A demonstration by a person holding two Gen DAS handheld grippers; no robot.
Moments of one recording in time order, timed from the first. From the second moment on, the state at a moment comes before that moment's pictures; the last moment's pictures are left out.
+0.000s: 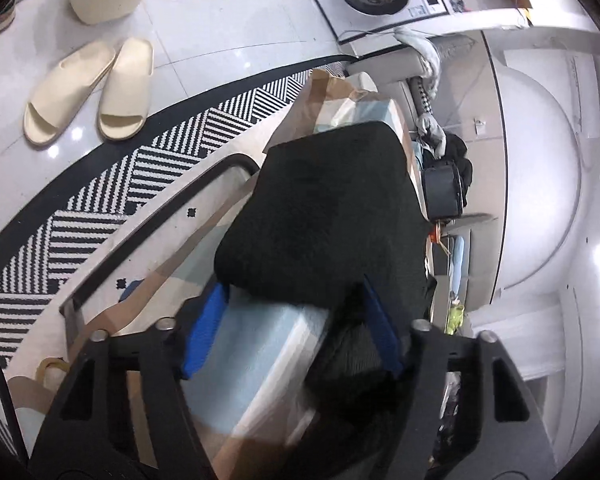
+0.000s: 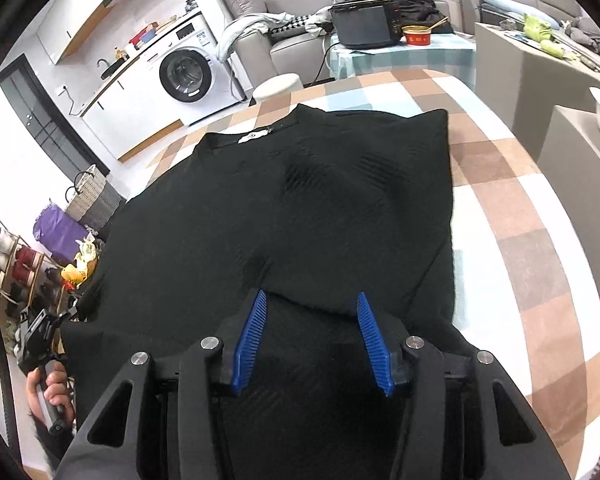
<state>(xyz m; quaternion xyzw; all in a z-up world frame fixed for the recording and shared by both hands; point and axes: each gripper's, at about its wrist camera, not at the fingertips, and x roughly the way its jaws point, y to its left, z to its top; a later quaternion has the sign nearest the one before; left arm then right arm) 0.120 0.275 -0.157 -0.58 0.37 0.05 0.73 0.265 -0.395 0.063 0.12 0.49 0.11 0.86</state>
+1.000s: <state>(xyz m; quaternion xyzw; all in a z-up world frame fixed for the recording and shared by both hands) 0.258 0.012 -0.018 -0.21 0.46 -0.10 0.86 0.238 -0.437 0.046 0.18 0.46 0.10 0.86</state>
